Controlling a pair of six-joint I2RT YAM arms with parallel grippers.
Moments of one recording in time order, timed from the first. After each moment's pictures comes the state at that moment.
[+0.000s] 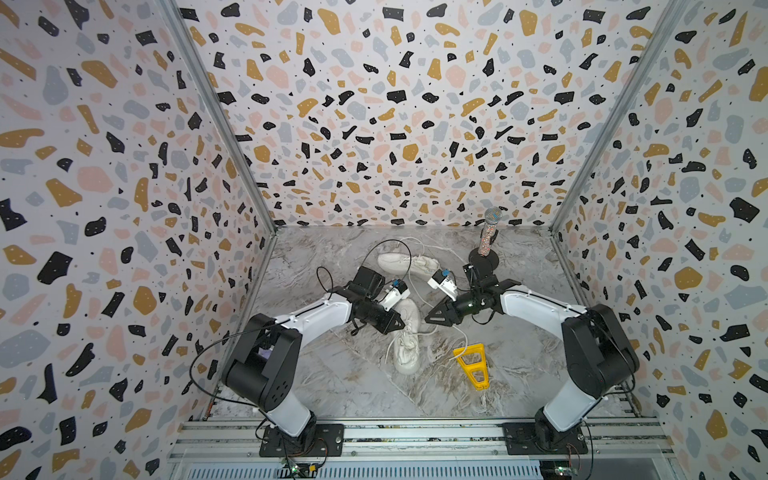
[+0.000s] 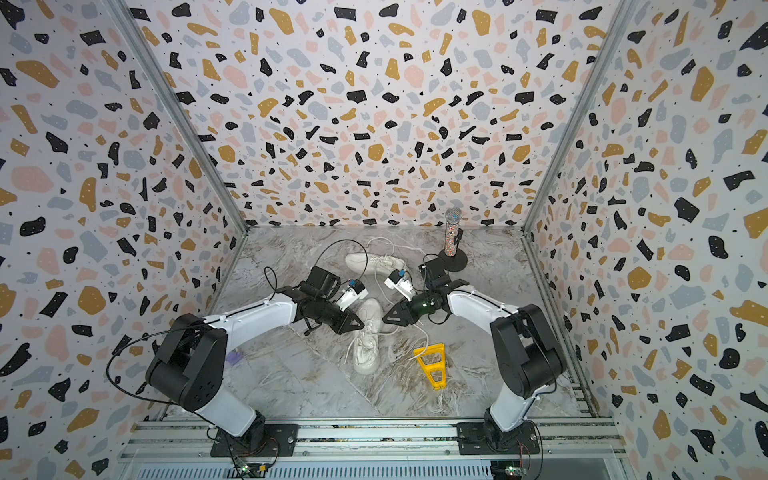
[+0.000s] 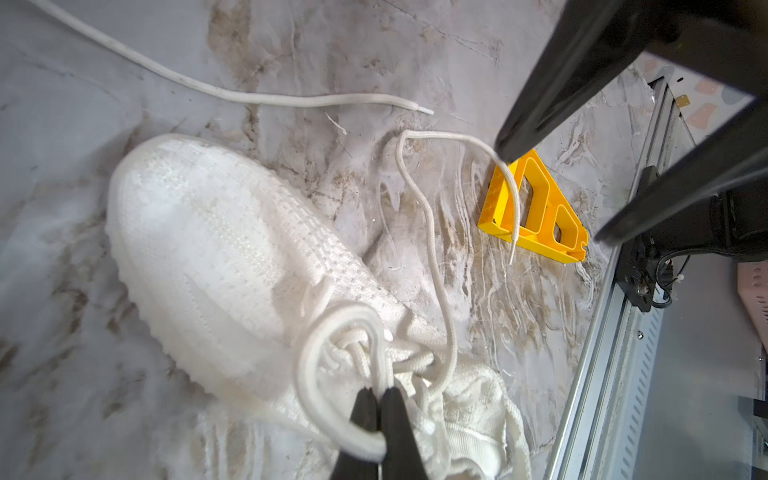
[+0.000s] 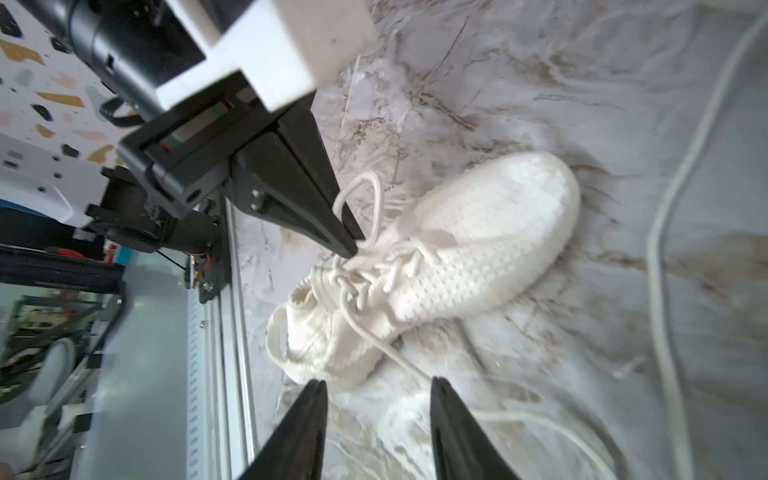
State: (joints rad) left arm -0.47 1.62 0.97 -0.46 0.63 0.15; right arm 0.46 1.61 1.05 -0.51 -0.81 -0.24
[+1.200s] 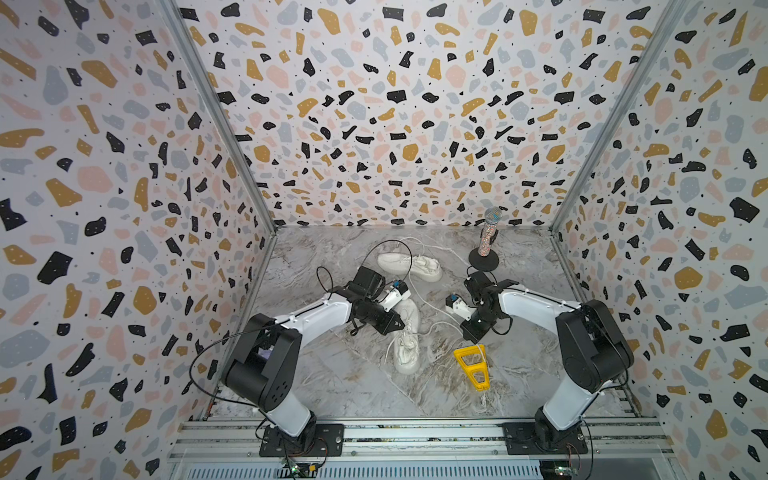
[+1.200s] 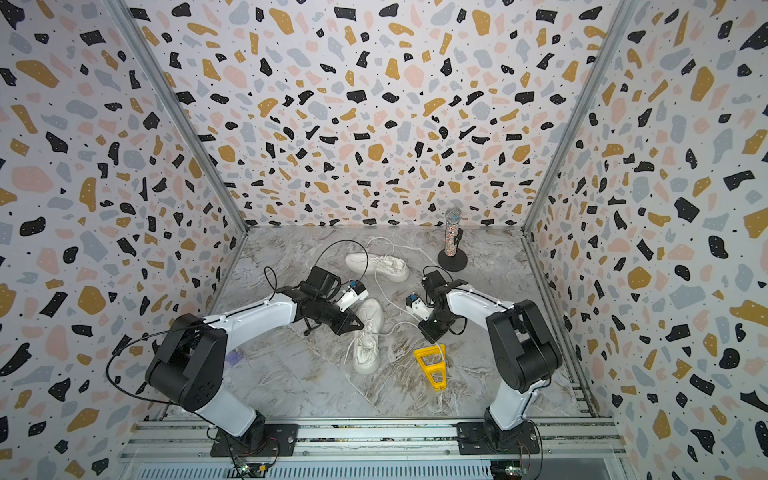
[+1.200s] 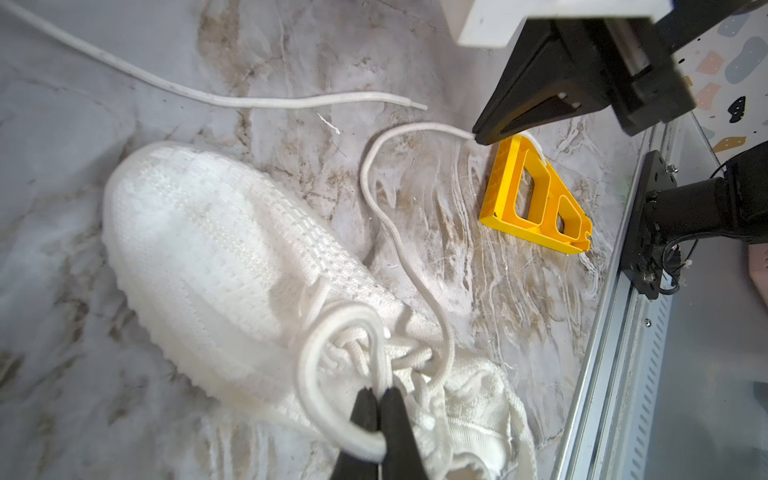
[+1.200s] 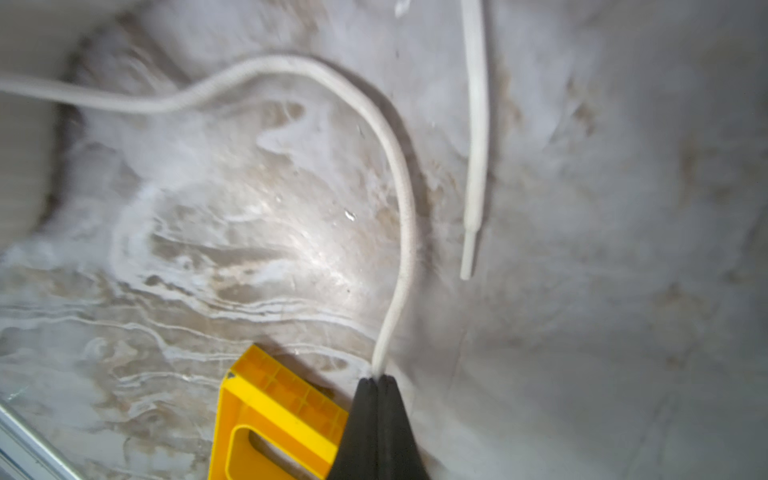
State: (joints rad) left arm -0.47 1.61 0.97 -0.46 0.64 0.20; right arm 0.45 1.68 1.07 -0.77 -0.28 -0.35
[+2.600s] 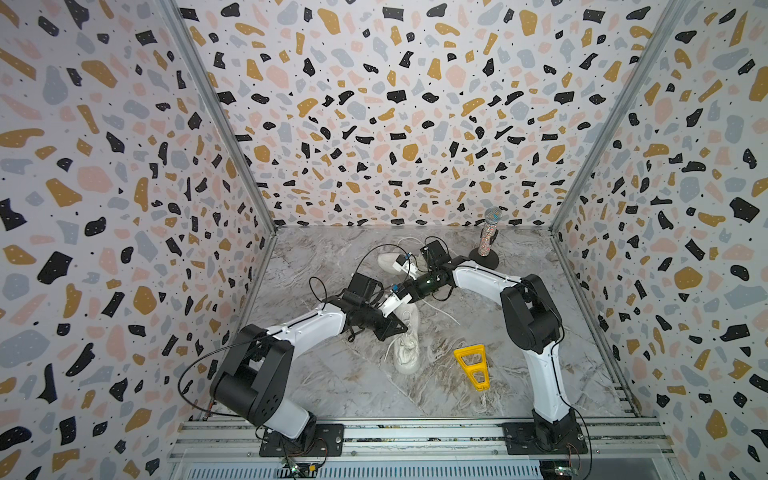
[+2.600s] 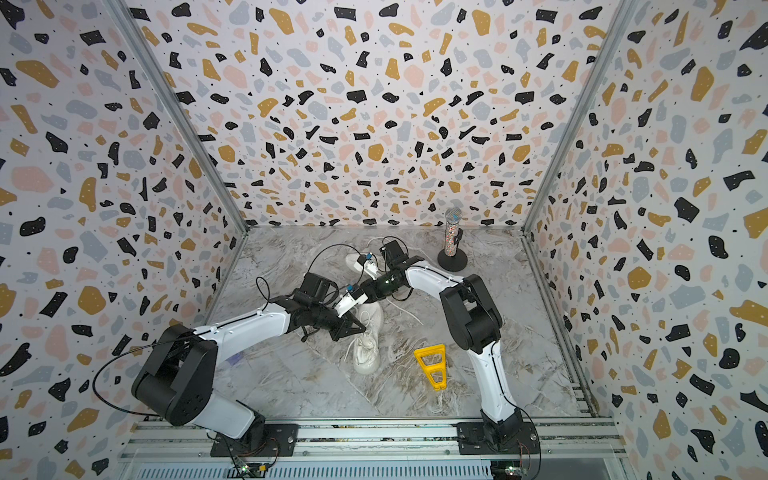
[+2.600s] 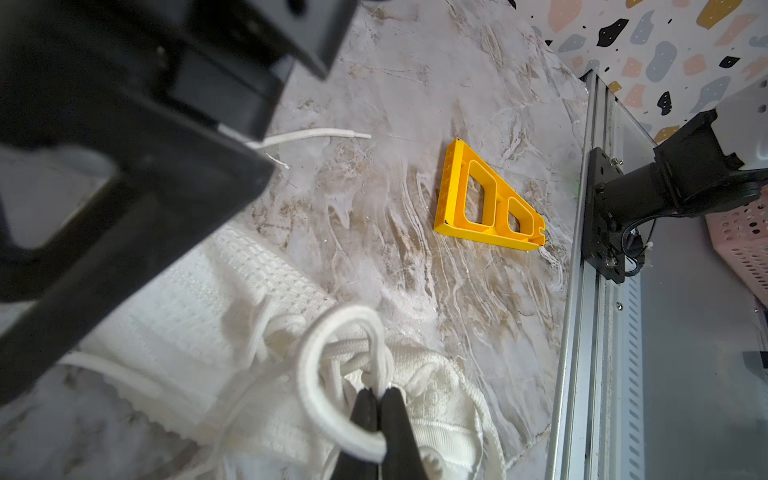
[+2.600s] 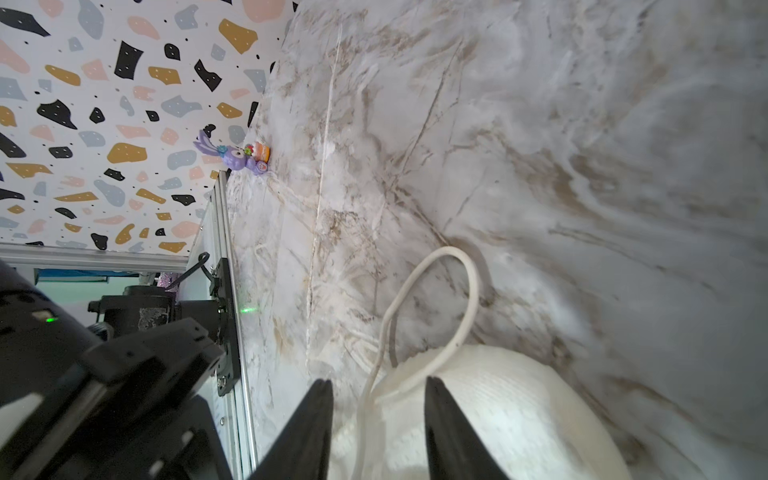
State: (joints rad) left arm -0.47 1.53 0.86 -0.32 0.74 0.24; right arm 0.57 2.17 1.65 -0.53 -0.89 0.06
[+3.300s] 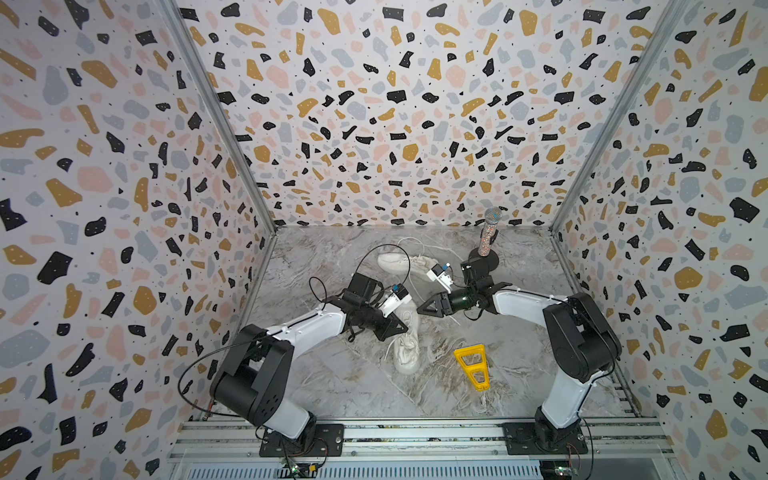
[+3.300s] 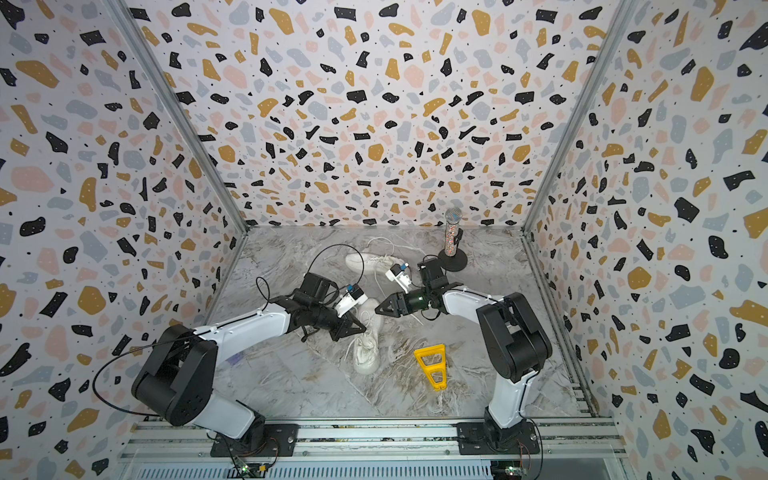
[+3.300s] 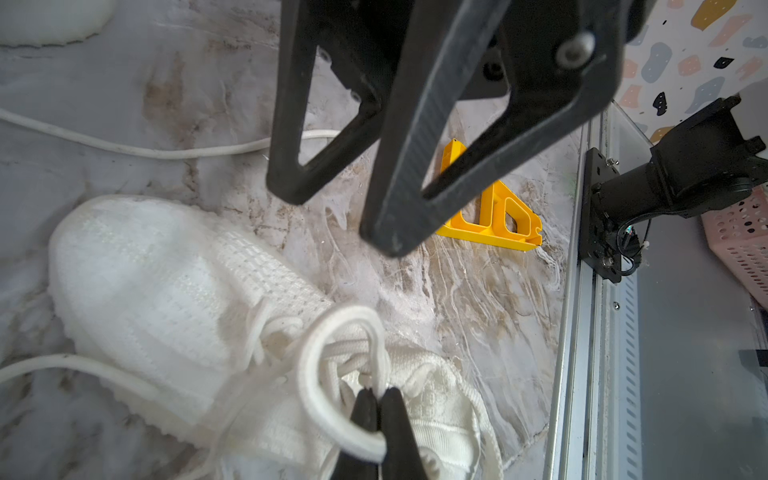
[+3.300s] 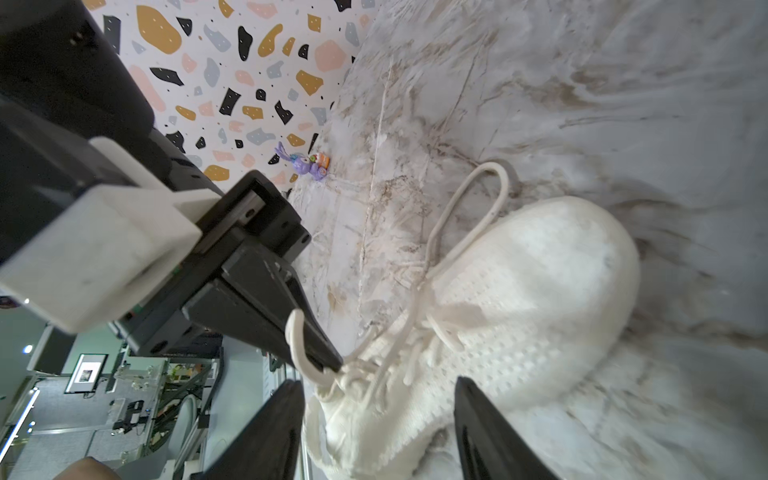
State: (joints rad) left arm -0.47 1.53 0.86 -0.32 0.74 0.24; right arm 0.49 1.81 1.03 0.03 -1.05 0.29
